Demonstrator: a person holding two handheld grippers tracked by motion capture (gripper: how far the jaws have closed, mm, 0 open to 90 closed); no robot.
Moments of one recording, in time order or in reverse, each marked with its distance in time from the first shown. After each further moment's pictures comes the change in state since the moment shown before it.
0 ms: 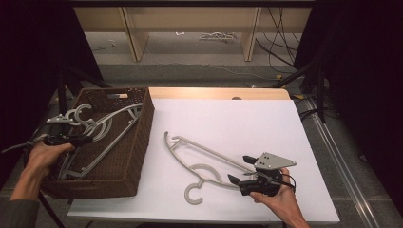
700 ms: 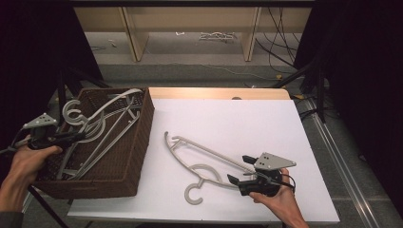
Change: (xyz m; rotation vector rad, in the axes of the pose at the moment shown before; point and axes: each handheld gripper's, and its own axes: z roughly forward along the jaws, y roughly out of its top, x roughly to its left) left arm -0.004 -0.001 -0.031 -0.201 -0.085 0.074; right arm 0.002 0.001 0.000 -0.004 0.004 -0.007
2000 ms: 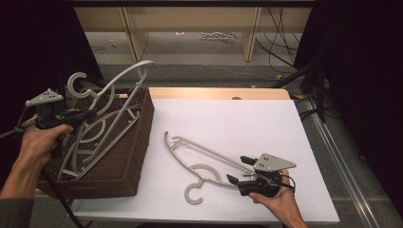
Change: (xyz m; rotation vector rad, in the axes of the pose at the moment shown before) left arm -0.042 0.071 -0.014 -0.142 0.022 -0.047; right arm 0.004 0.002 -0.001 -0.016 0.008 -0.021
